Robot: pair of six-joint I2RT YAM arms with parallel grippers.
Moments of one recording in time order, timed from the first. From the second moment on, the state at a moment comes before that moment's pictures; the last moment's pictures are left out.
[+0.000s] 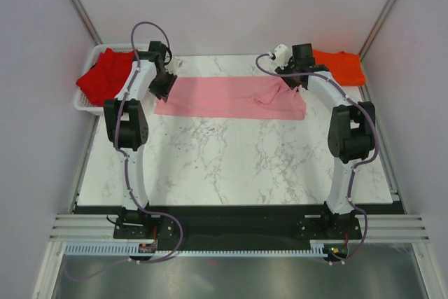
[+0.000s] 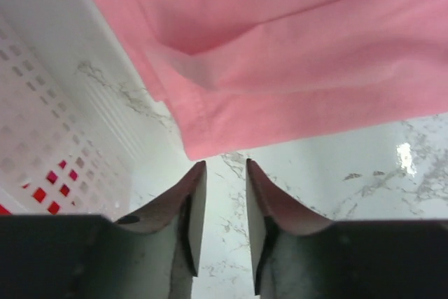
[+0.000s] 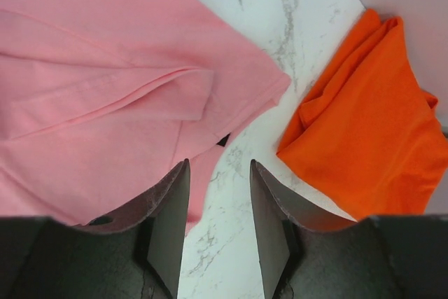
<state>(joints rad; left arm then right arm) -0.08 2.30 2.13 -1.07 -0.02 0.35 0.17 2.07 1.72 -0.39 0.05 -0.63</state>
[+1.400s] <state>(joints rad) -0.05 2.33 1.96 -0.99 0.01 0.38 0.21 2.18 1.77 -0.59 -0.27 -0.71</state>
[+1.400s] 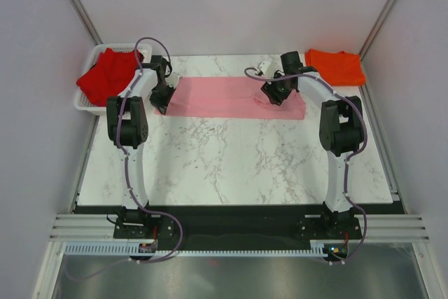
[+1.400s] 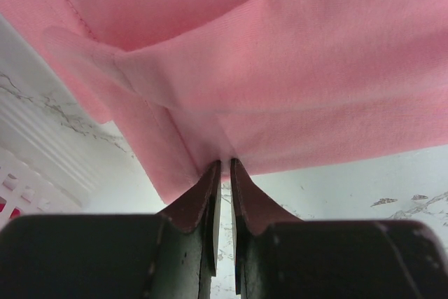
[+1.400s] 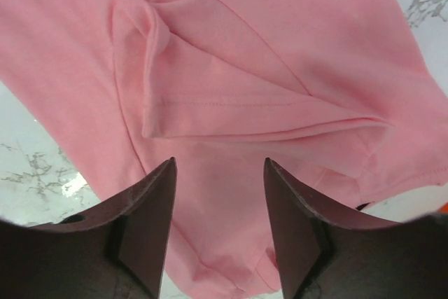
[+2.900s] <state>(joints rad) -0.05 2.33 1.95 -0.99 0.01 0.38 0.40 2.23 1.84 -0.40 -0.07 -0.85</state>
